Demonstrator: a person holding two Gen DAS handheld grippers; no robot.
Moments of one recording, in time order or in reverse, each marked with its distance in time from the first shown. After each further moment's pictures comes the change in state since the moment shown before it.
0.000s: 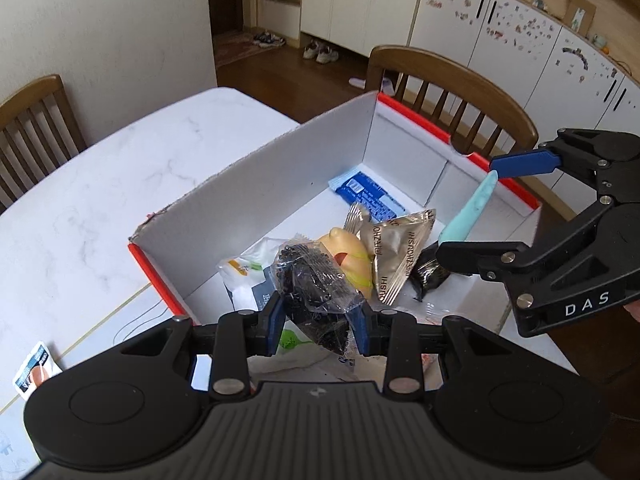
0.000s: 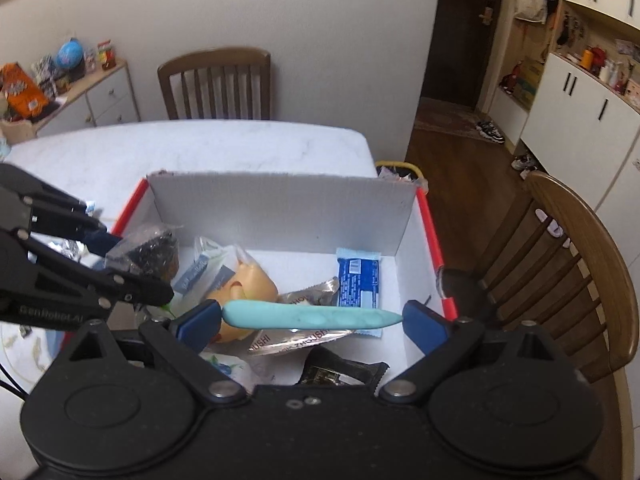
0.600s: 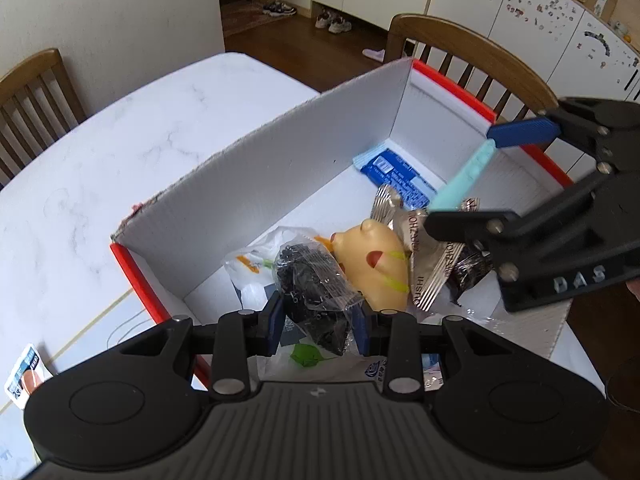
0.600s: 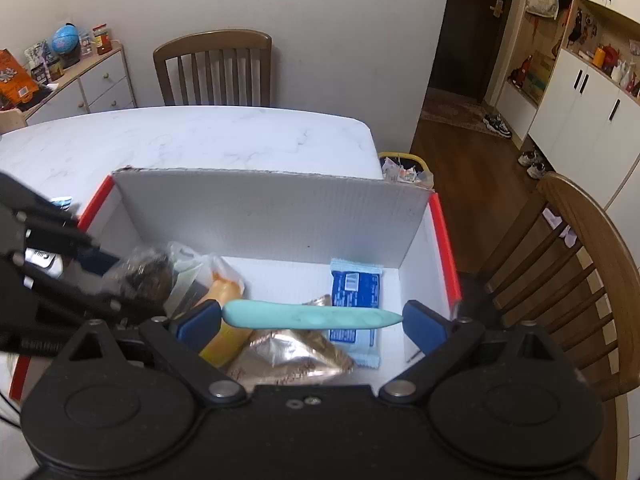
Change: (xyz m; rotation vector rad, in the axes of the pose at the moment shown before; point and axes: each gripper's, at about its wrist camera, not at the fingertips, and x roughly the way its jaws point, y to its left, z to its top) left arm 0.037 0.012 0.010 -0.015 0.090 0.030; right arm 0.047 -0.010 0.020 -0.008 0.041 0.006
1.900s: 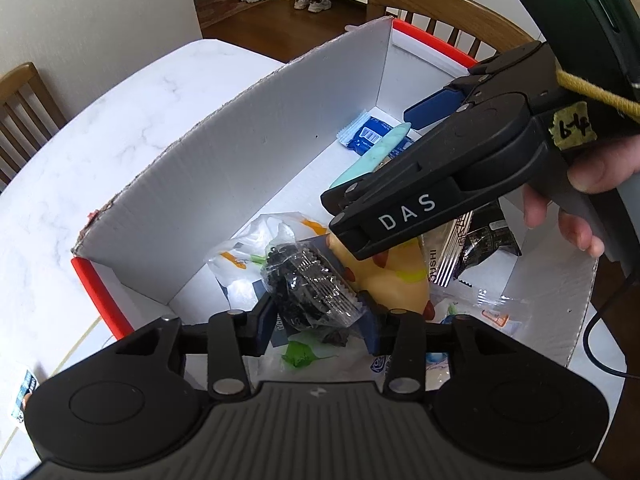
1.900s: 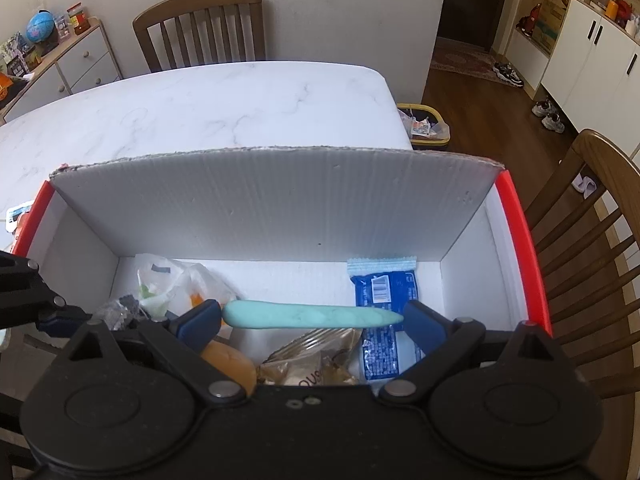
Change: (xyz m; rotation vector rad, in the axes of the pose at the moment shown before) left arm 0.026 -0.011 0.002 0.091 0.060 0.003; right arm 0.071 0.000 0.022 0.069 0.143 0.038
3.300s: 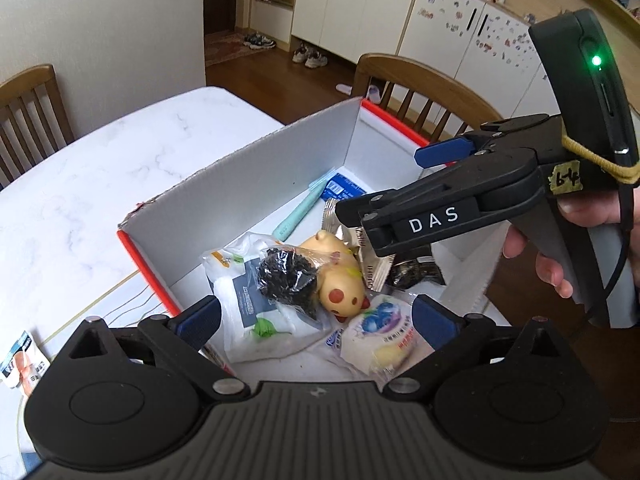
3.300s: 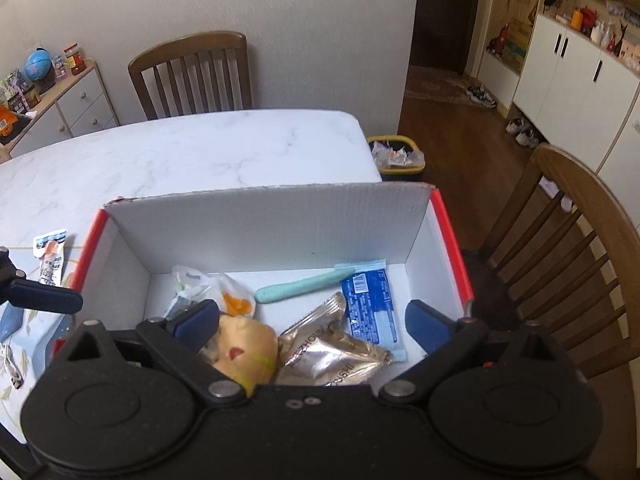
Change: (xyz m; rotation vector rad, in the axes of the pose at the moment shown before) left arm -0.083 -0.004 -0.032 -0.108 -0.186 -0.094; right arm -0.080 0.010 -0.022 0.062 -0.130 -0.042
